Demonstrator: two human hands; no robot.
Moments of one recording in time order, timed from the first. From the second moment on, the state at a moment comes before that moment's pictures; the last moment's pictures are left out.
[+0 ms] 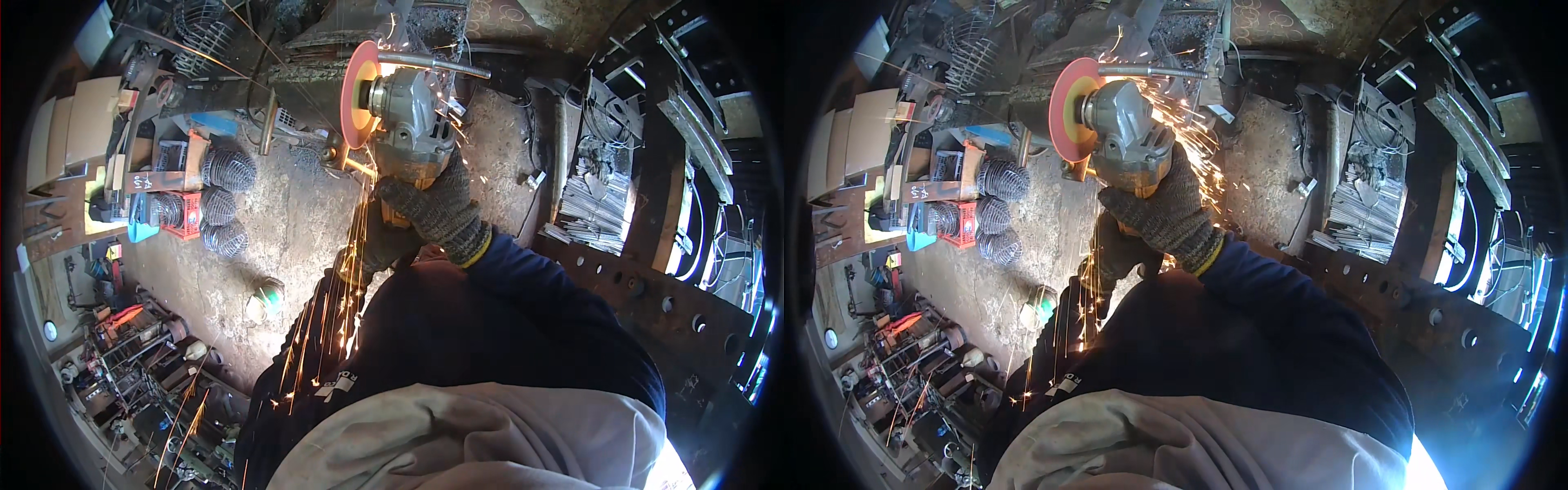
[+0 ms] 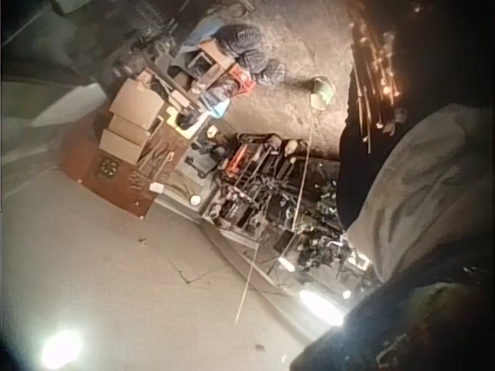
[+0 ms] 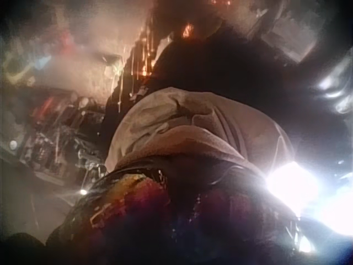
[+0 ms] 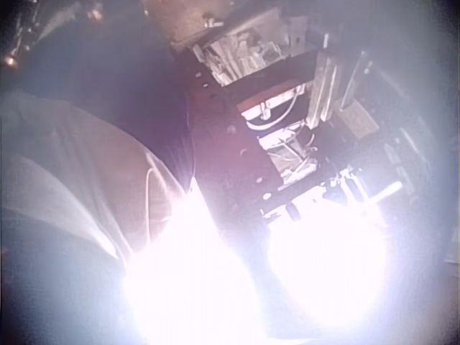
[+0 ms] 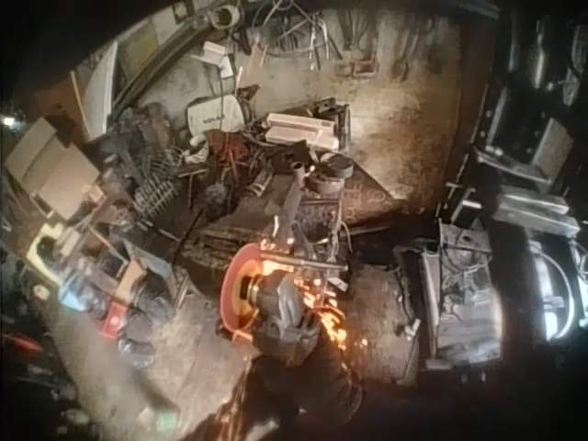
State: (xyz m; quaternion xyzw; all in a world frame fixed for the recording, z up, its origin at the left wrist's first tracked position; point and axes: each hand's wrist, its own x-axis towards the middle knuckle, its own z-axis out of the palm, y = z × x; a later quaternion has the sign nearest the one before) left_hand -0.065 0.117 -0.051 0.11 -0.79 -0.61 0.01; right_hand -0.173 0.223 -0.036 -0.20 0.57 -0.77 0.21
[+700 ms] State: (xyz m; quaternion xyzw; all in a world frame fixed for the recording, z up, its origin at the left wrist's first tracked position) left_hand -0.040 0.098 -0.125 0.02 -0.89 -0.43 0.11; right_hand -0.150 0.205 -0.046 -0.26 0.49 -0.81 0.17
